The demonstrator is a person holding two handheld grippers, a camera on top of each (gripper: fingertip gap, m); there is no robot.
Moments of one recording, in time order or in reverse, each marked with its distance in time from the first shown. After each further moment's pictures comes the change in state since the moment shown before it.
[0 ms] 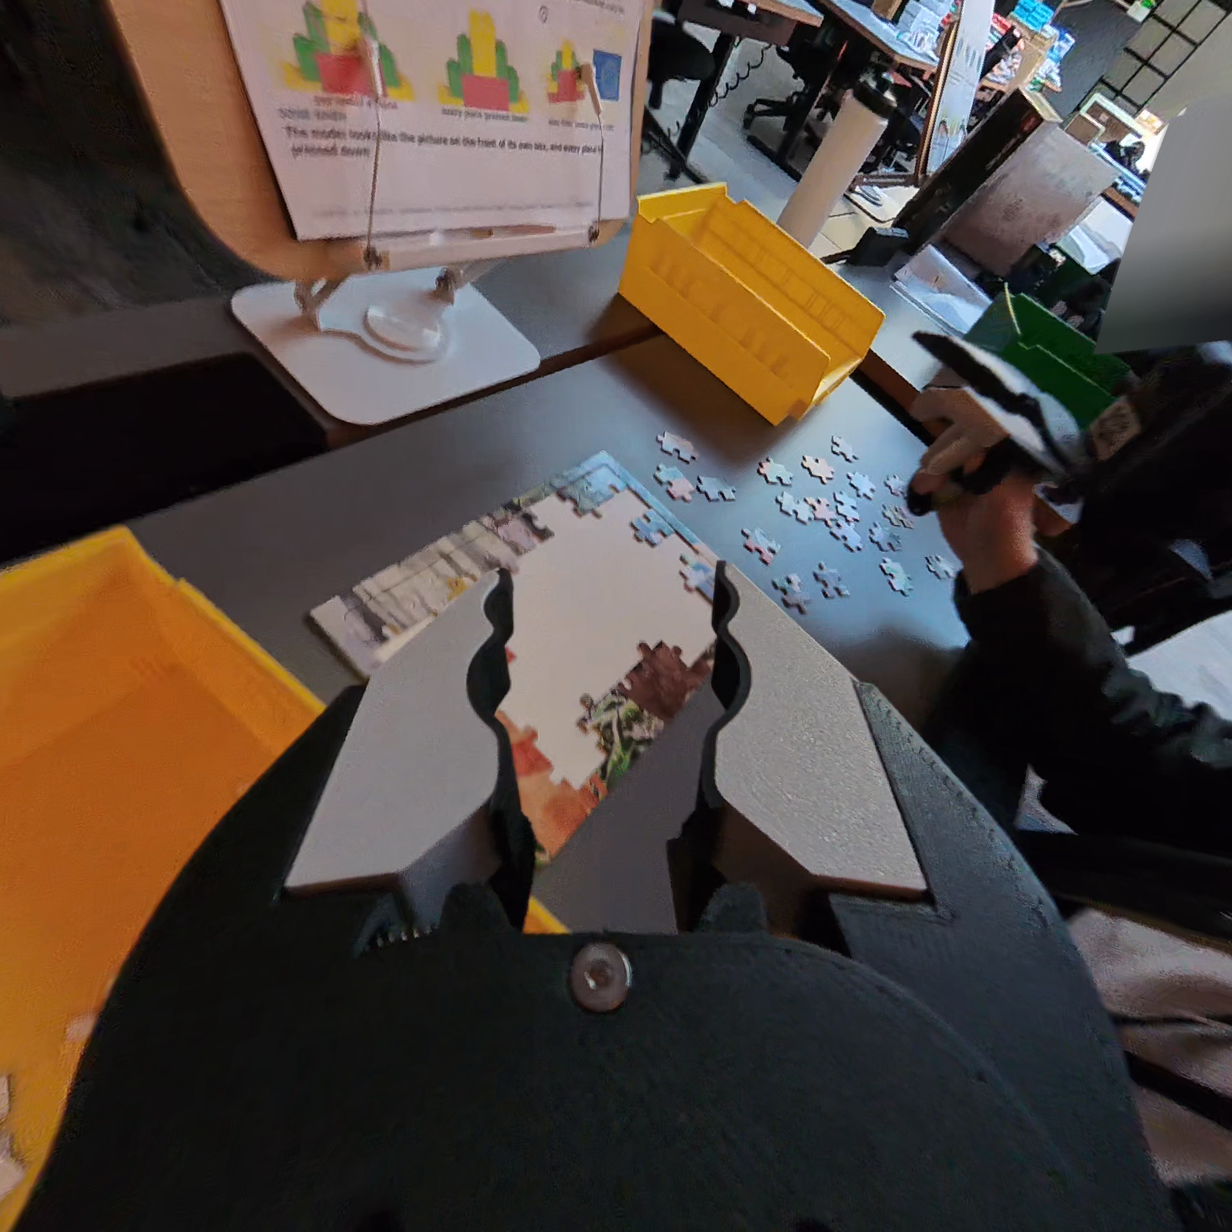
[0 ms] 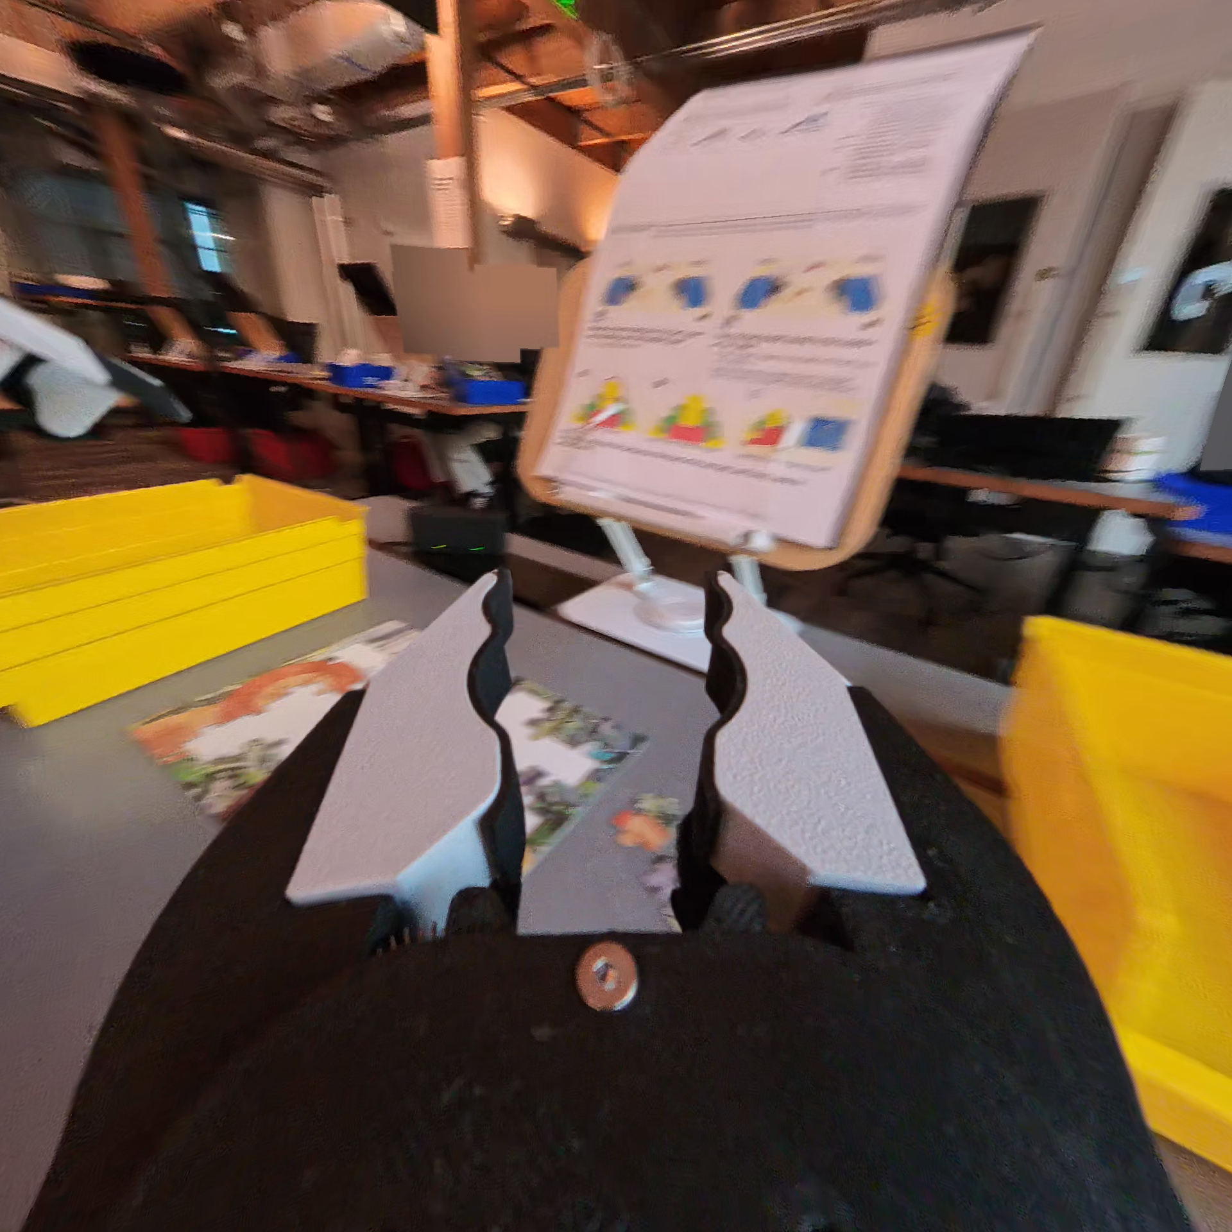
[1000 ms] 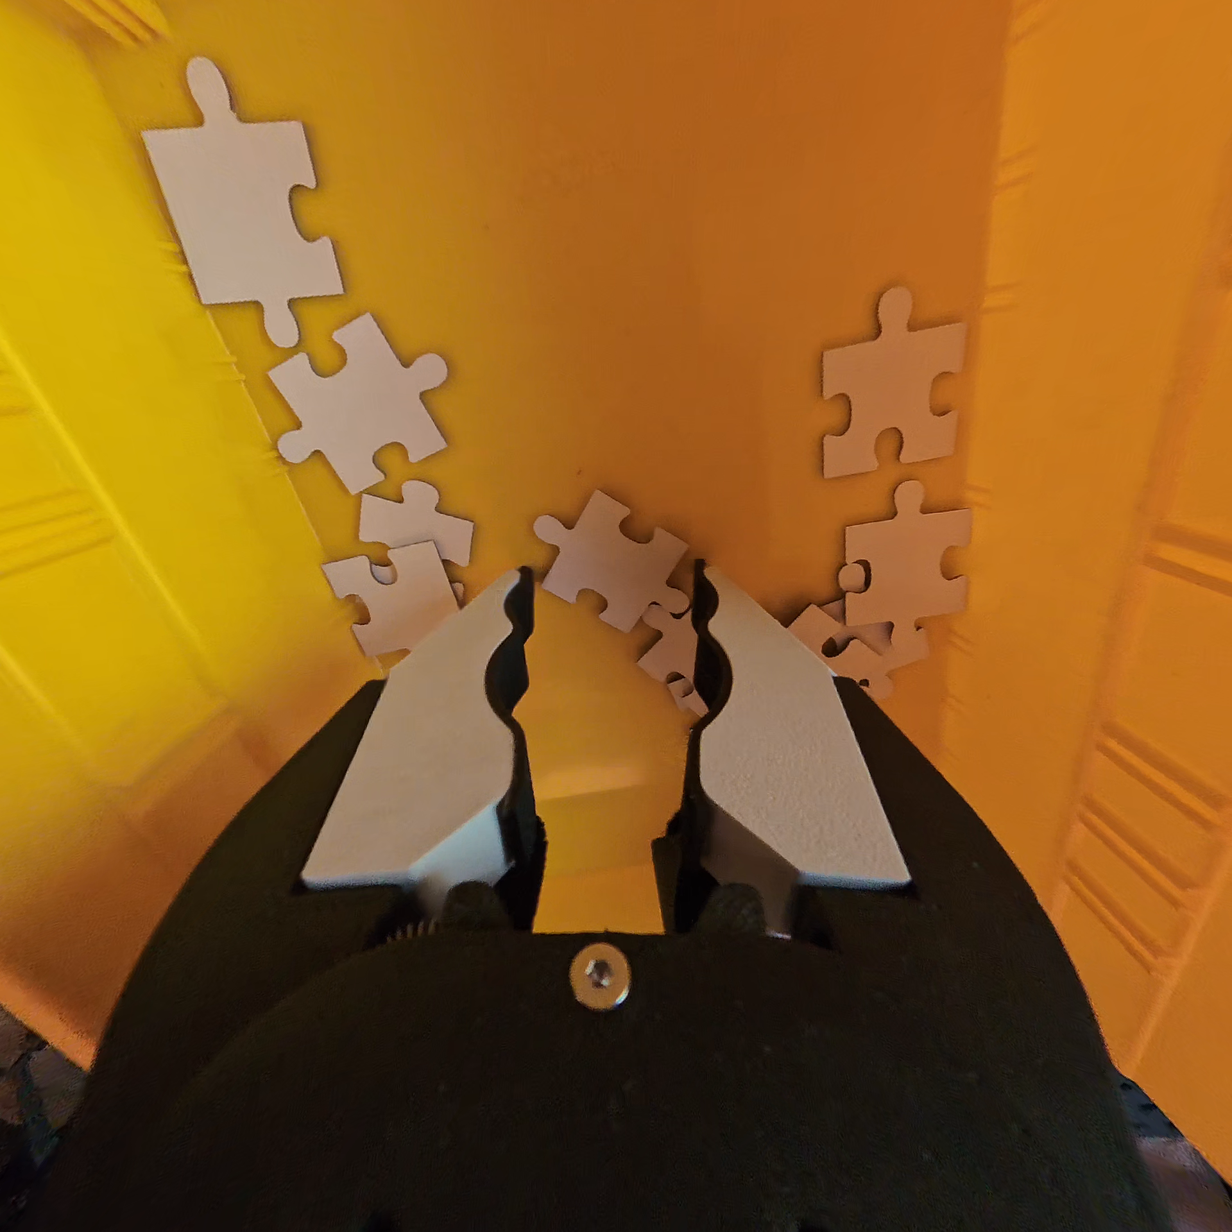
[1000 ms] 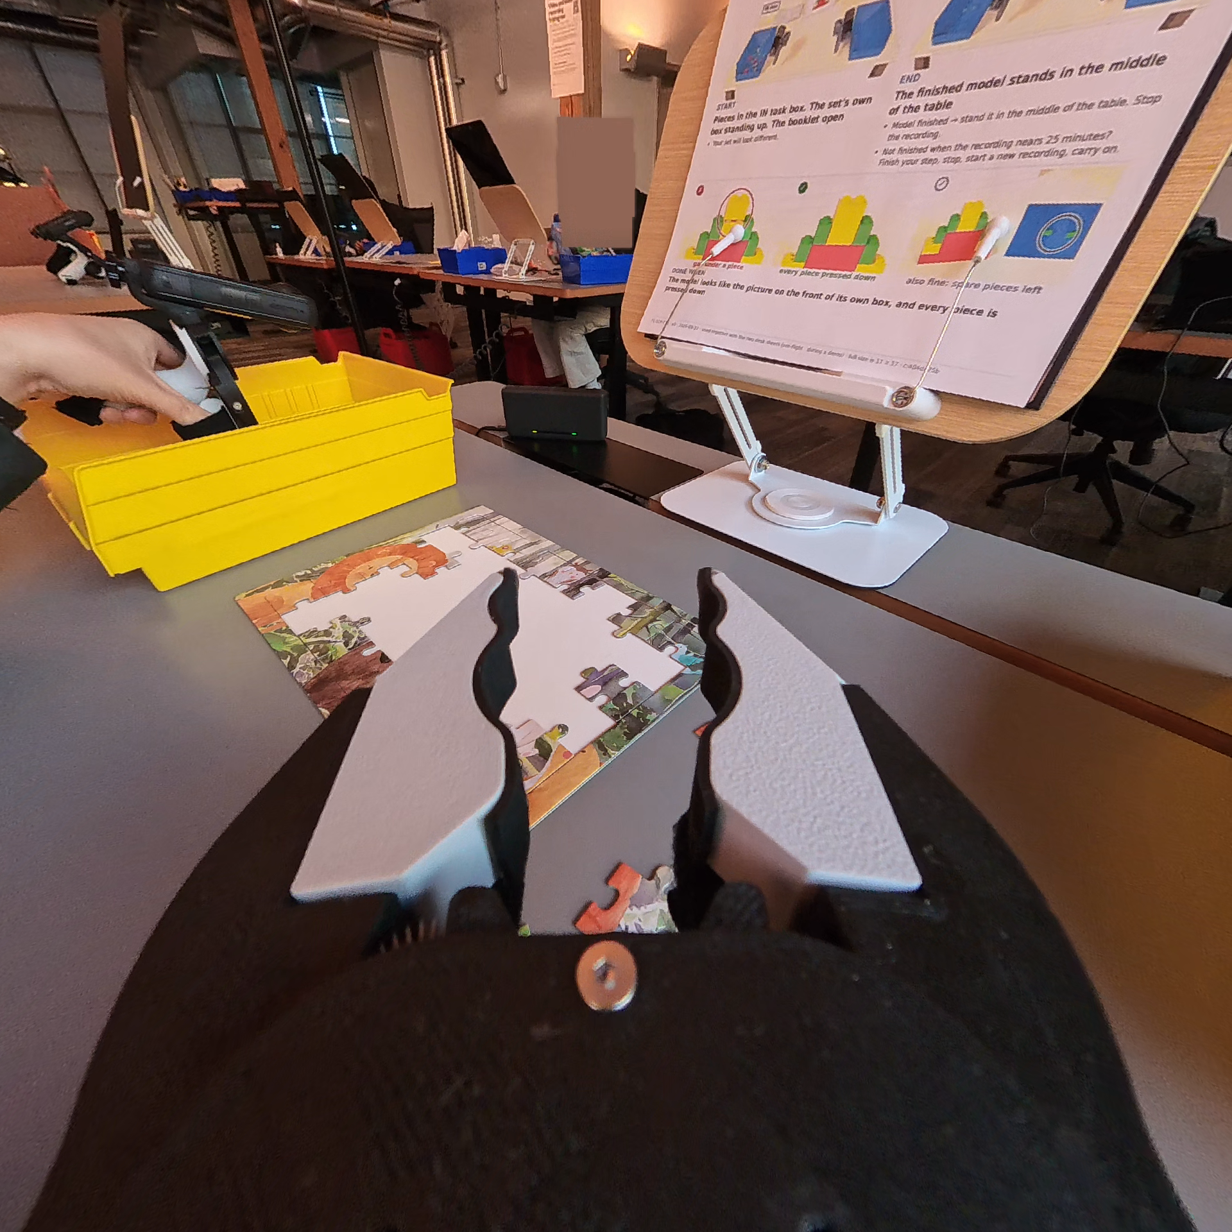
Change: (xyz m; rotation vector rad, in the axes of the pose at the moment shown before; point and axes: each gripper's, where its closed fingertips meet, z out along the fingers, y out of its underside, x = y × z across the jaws) left arm -0.202 0.194 -0.043 -0.798 -0.728 -0.378; right arm -0.024 0.062 0.013 -0.173 -0.190 0.070
